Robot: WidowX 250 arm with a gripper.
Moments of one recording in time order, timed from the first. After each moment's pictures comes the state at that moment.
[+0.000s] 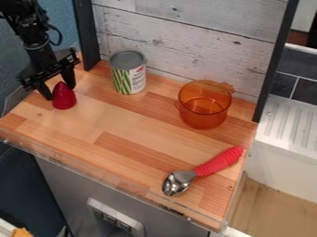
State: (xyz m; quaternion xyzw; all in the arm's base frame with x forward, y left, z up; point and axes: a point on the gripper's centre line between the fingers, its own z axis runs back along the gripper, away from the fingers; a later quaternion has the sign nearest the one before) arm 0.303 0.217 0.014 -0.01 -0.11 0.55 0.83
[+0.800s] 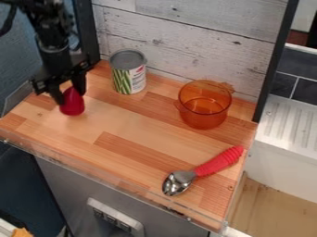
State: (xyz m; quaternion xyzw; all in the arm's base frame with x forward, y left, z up) arm 0.293 0.174 0.033 0.04 -0.12 0.56 0.82
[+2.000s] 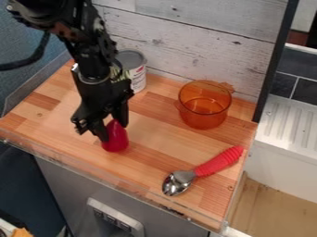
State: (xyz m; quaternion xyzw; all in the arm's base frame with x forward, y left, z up) arm 0.266 0.074 0.019 -0.03 -0.07 0.61 0.79
